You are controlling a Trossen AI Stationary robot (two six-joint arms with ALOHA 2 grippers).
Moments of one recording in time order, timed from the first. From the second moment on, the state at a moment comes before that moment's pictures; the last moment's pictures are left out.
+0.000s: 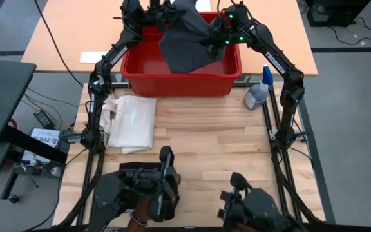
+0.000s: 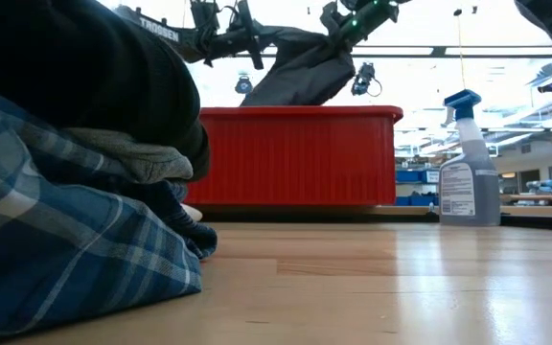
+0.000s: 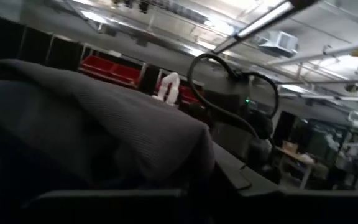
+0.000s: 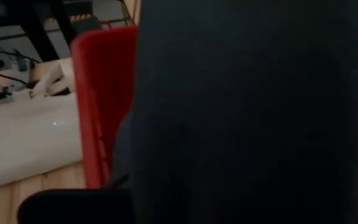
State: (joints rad) left arm 0.97 2.21 2.36 0.37 0.97 -0.69; right arm -0.83 1.92 2.26 -0.87 -0.39 -0.26
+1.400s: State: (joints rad) left arm 0.75 1.58 2.36 -1.01 0.75 0.08; right arm -0.21 1.88 2.26 -0.76 -0.41 0.33
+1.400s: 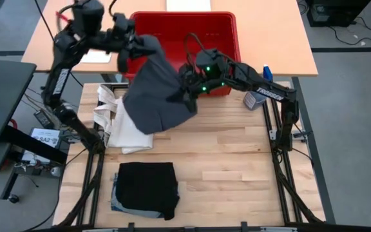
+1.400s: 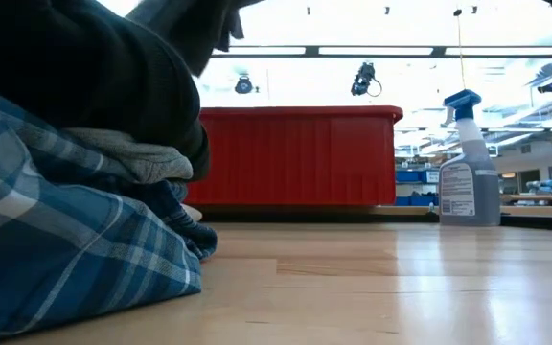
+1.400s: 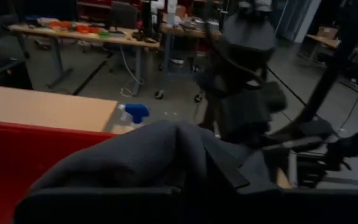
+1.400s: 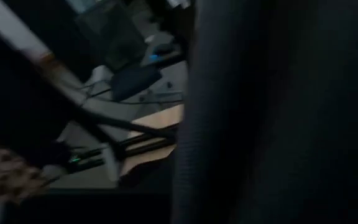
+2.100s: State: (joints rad) left arm 0.00 1.39 2.36 -1.38 0.23 -0.38; right arm 0.12 1.90 2.26 -0.68 -0.56 0.46
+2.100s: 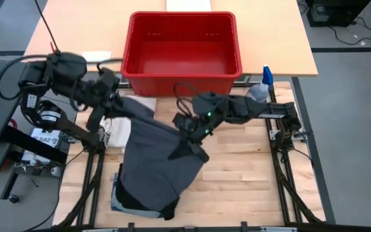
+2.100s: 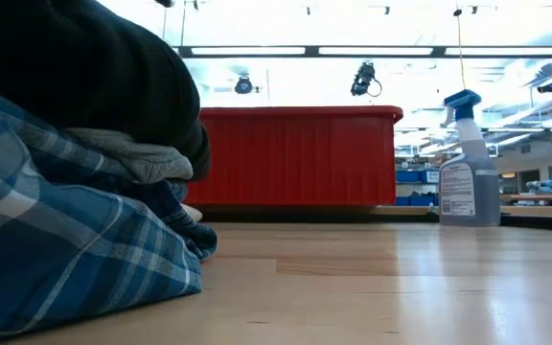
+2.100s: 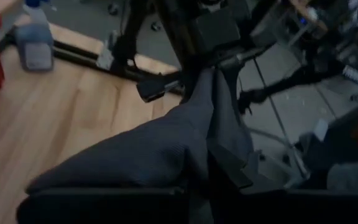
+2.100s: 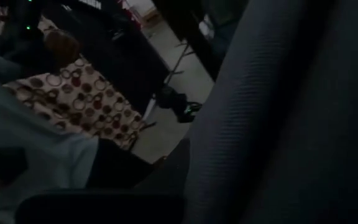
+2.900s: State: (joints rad) left arm -0.23 1.33 2.36 -1.58 0.01 -0.36; right arm 0.24 2.32 2.25 0.16 -0.29 1.16
